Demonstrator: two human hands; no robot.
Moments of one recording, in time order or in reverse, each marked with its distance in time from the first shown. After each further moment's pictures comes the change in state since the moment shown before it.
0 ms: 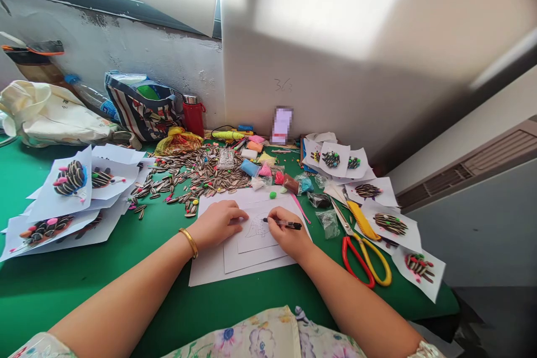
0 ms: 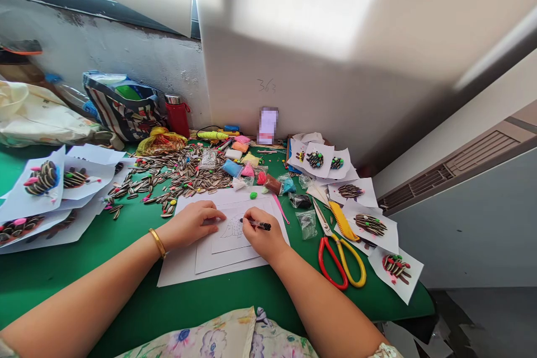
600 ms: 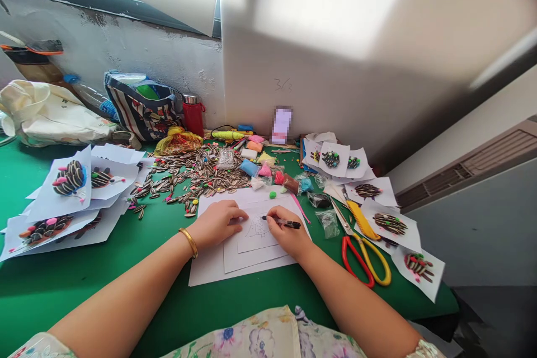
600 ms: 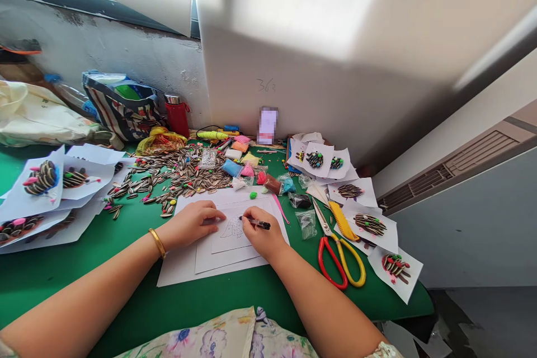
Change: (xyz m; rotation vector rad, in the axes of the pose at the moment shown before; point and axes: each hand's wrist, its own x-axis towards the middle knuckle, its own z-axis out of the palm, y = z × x) left_hand 0.000 0.000 0.000 -0.003 0.003 0.009; right_hand 0.001 -0.002 -0.001 0.027 -0.019 0.025
